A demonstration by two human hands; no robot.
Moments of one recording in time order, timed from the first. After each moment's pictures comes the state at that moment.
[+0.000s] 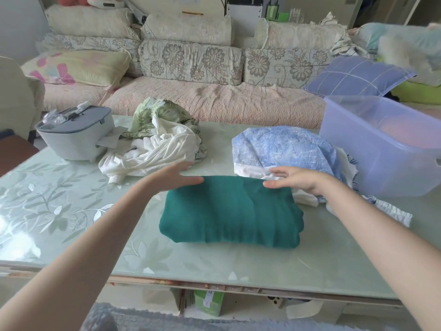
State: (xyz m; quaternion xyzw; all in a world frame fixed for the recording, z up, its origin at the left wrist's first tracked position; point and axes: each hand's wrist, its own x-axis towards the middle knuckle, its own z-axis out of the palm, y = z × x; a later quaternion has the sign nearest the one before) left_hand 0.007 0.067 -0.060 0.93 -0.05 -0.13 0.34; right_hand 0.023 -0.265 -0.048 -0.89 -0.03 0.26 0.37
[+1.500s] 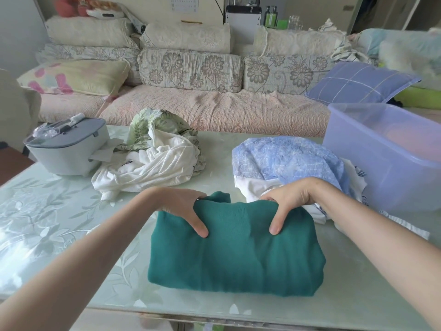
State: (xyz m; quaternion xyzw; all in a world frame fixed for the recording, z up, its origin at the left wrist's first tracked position) left_hand 0.014 0.042 -0.039 0.91 -0.16 -0.33 0.18; right_hand 0.043 -0.237 -0.030 -0.83 -0.16 0.49 0.22
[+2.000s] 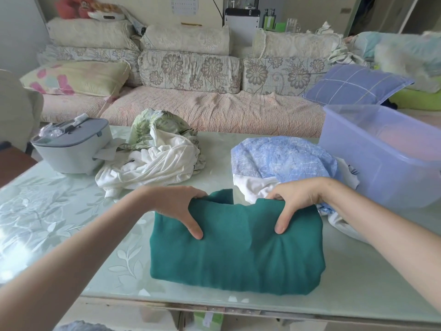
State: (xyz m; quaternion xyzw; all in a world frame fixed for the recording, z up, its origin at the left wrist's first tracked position) left_hand -0.021 0.046 -0.017 0.93 -0.20 -0.26 0.16; right_hand 0.002 -0.242 0.000 -0.87 -0.17 0.41 0.21
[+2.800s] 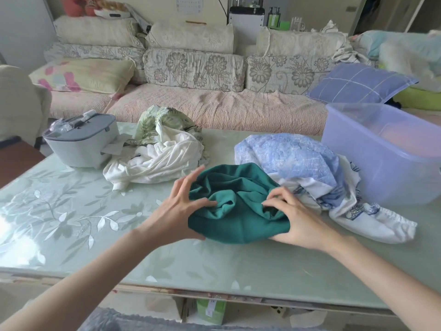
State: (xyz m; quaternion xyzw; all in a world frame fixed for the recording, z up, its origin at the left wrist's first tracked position) left_hand -0.064 0.058 -0.086 0.93 -0.29 0.16 0.14; right_hand -0.055 -0.253 -0.083 -0.92 -0.32 -0.09 0.21
